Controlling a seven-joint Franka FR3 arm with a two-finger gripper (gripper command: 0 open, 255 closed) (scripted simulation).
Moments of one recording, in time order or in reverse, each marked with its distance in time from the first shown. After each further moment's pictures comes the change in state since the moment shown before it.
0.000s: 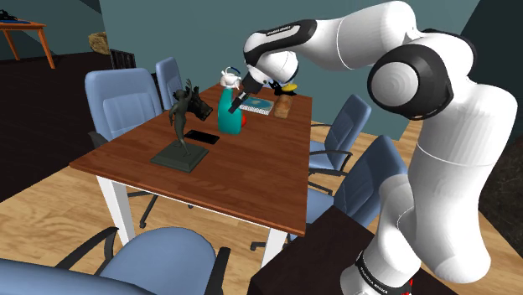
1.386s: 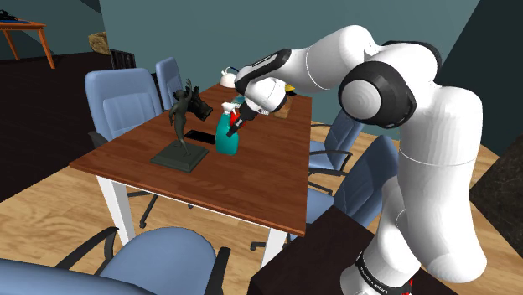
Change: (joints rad) arm -0.098 0.146 0.126 -0.091 0.254 0.139 -0.219
